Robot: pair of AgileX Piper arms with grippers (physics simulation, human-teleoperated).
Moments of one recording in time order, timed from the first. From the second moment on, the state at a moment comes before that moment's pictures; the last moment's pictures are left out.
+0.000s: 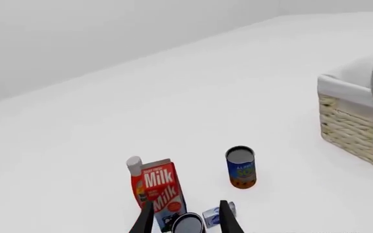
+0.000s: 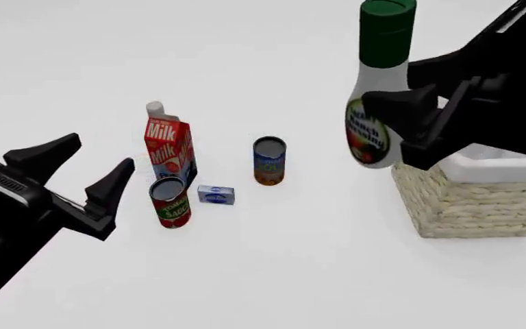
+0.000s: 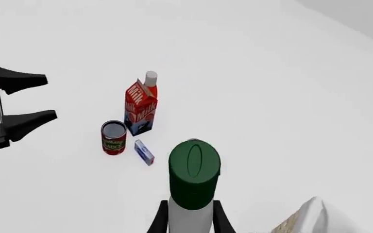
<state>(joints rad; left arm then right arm) -0.37 0.77 -0.35 -0.37 0.22 0.62 0.93 -1.08 0.54 -0.24</state>
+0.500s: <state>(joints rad) -0.28 0.66 -0.27 -0.33 0.17 0.45 1.02 -1.23 0.58 -0.24</state>
